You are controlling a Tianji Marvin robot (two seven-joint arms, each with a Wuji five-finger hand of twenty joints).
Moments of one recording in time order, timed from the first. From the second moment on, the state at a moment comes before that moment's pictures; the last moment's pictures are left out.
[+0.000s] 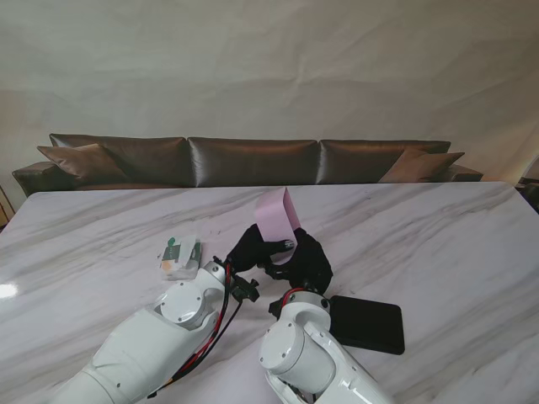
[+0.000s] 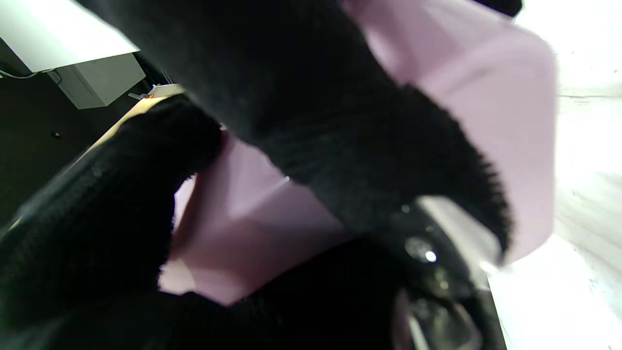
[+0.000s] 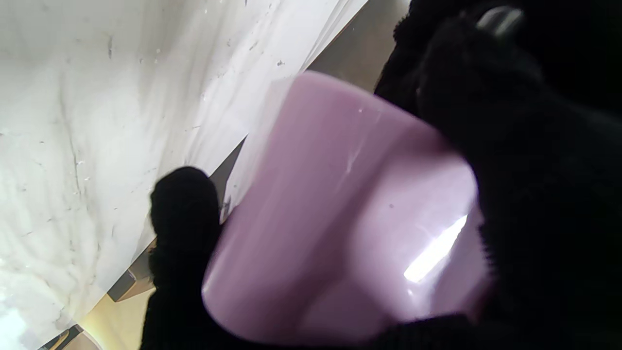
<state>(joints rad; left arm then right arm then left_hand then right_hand) 1.14 -1.30 -0.78 -1.08 -0.51 -0.50 -0.17 -1.49 -1.41 0.87 -1.60 -0.36 0.61 -0.76 0.59 -0.68 0.61 0.22 0.85 -0.35 1.27 1.37 1.21 -0.25 1.16 1.08 1.13 -0.19 1.19 0.93 1.24 -0.39 1.84 0.52 0.47 -1.16 1.20 -0.16 0.53 0.00 1.11 0.93 0.68 -0.06 1.14 0.89 0.84 -0.02 1.05 0.74 0.66 0.17 1.52 0.56</state>
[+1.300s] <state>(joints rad) 1.12 -1.31 -0.80 -1.06 -0.61 -0.39 -0.45 -1.49 -1.39 0.95 -1.61 -0.49 0.71 -0.72 0.58 -0.37 0.17 0.14 0.47 -0.05 0.15 0.27 0.60 -0.10 0.43 0.30 0.72 -0.20 0.44 0.40 0.12 0.24 1.72 0.55 0.63 -1.49 1.26 -0.08 1.00 -0.11 0.88 1.08 1.15 -0.10 1.20 1.09 1.21 -0.07 1.37 0.84 1.09 0.17 1.74 0.57</state>
